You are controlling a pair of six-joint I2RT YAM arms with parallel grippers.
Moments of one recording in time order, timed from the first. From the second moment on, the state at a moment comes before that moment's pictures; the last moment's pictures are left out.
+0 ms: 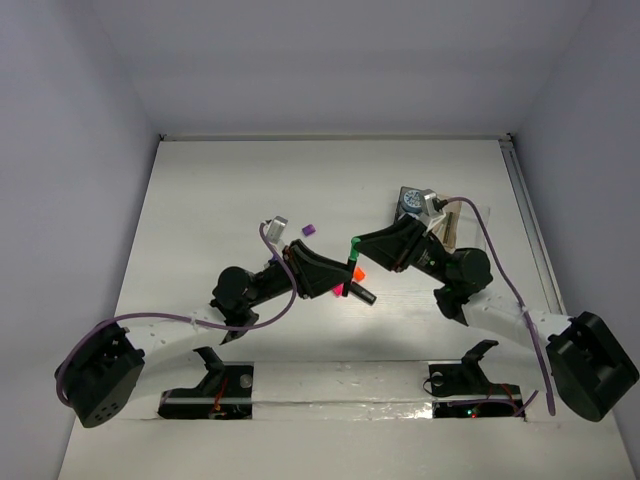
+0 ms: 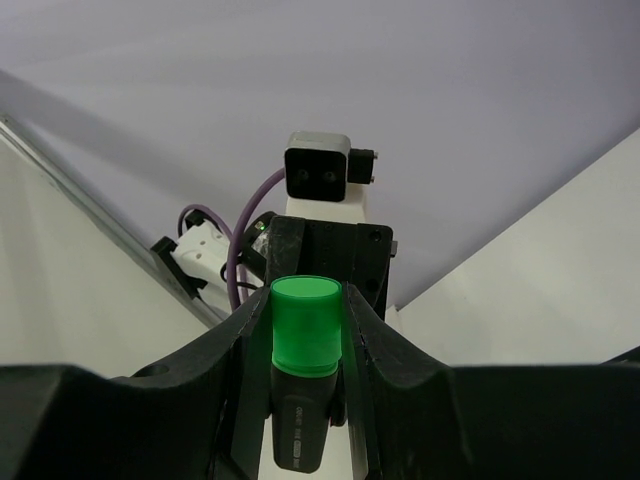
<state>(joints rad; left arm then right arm) -0.83 1.06 0.31 1.15 0.42 -1.04 0.61 1.13 0.41 1.29 -0.53 1.14</state>
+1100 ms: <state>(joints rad) -0.80 1.08 0.34 1.17 0.46 -1.02 0.69 1.03 0.41 1.16 -0.43 0.97</state>
